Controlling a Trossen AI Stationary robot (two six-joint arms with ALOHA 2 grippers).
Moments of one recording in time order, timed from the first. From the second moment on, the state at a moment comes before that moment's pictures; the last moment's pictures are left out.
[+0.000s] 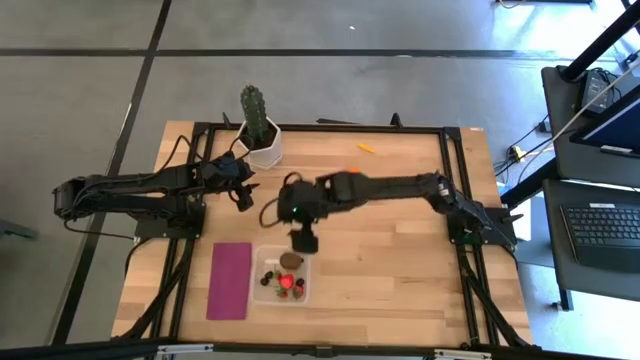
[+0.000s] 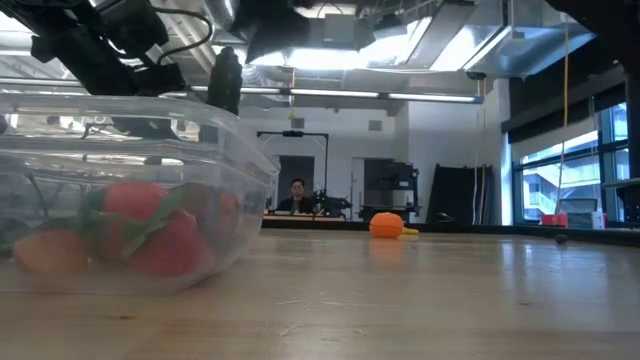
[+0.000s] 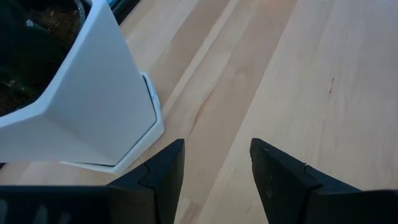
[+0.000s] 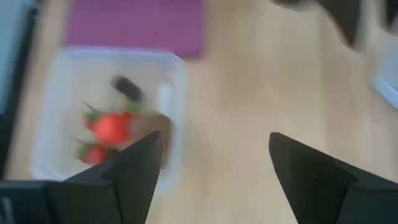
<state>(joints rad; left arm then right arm) 0.32 0.79 0.43 -0.40 -0.23 -0.02 0.12 2.24 2.36 -1.08 0.00 0.07</state>
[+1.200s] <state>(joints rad) 0.32 0.79 0.43 -0.40 -0.23 -0.05 -0.20 1.54 1.47 -0.81 0.22 0.10</state>
